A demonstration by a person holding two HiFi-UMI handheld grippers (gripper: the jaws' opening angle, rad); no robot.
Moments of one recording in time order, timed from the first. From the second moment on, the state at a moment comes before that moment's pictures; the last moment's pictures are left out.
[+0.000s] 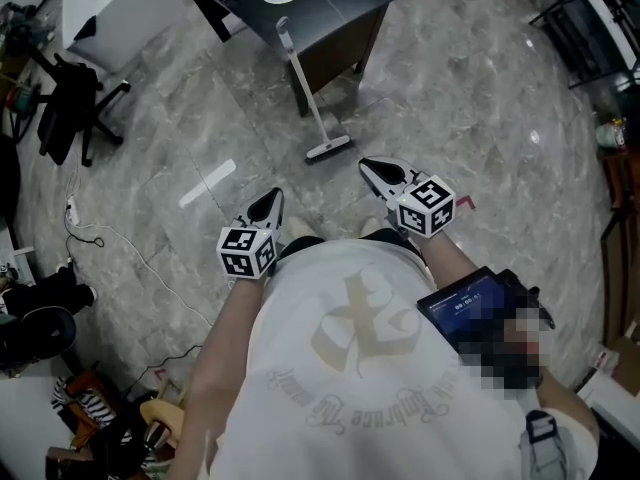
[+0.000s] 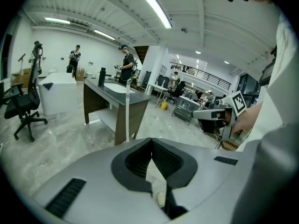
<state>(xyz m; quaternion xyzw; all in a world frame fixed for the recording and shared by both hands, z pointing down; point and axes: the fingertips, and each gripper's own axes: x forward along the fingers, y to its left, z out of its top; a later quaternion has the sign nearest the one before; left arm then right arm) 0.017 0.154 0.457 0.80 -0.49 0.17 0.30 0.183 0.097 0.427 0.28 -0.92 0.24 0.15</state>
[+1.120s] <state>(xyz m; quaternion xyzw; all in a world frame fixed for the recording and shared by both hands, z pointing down) -0.086 0.141 0.461 0.79 -0.52 0.13 0.31 0.091 0.068 0.428 0.27 -0.92 0.23 0.19</state>
